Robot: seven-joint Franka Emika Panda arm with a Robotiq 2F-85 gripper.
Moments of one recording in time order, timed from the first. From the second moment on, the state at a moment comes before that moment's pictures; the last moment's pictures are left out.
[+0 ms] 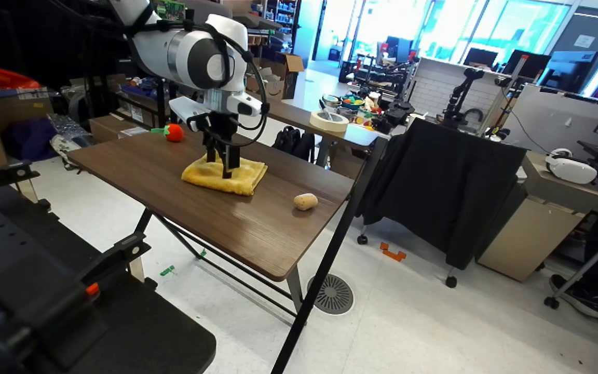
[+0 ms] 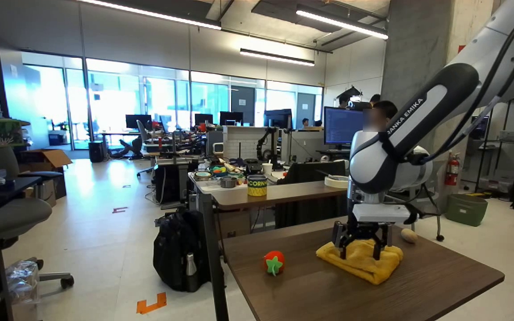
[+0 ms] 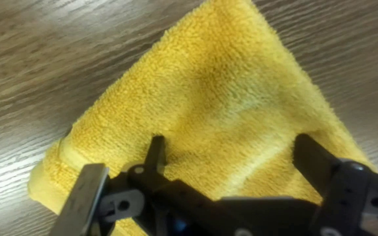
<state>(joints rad) 0.10 1.04 -0.03 -1.46 0.03 2.48 0.40</state>
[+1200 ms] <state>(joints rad) 0.00 1.39 -0.25 -0.94 0.07 2.46 0.97</state>
